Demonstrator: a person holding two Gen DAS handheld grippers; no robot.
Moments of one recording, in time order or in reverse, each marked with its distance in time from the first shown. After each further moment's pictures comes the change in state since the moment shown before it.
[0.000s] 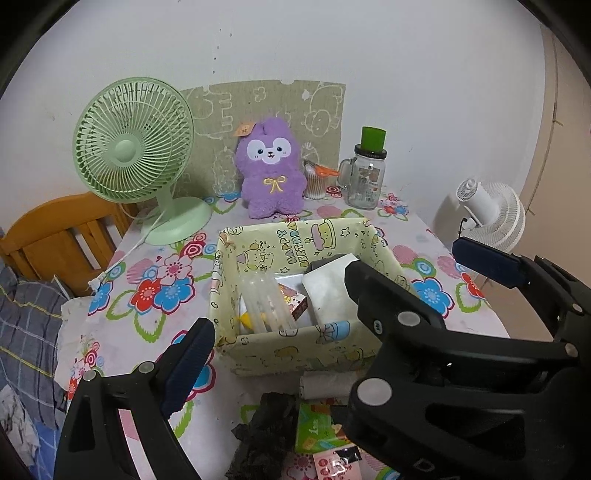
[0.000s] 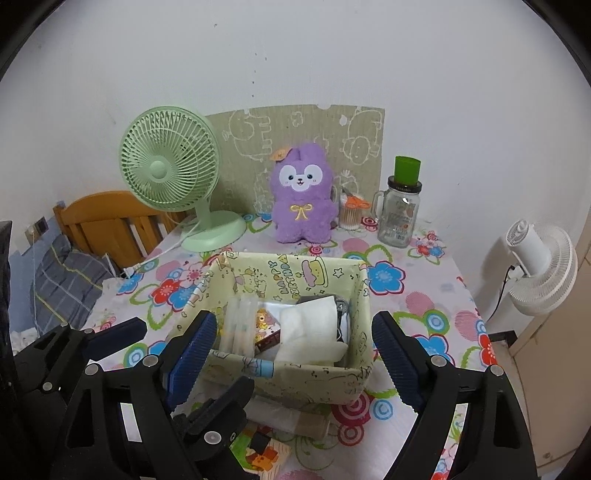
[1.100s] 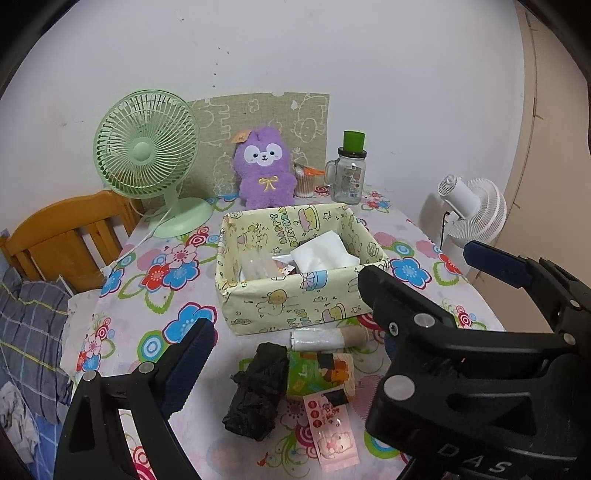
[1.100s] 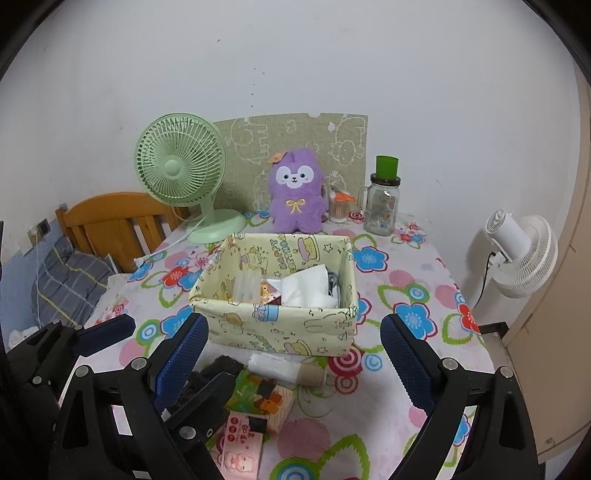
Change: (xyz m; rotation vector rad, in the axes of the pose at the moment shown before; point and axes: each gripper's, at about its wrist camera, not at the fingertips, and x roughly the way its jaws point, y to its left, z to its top) left arm -0.055 -0.009 -0.048 0.027 -0.047 -0.014; right arm -0.060 0.009 -0.046 0.017 -0.034 -0.031
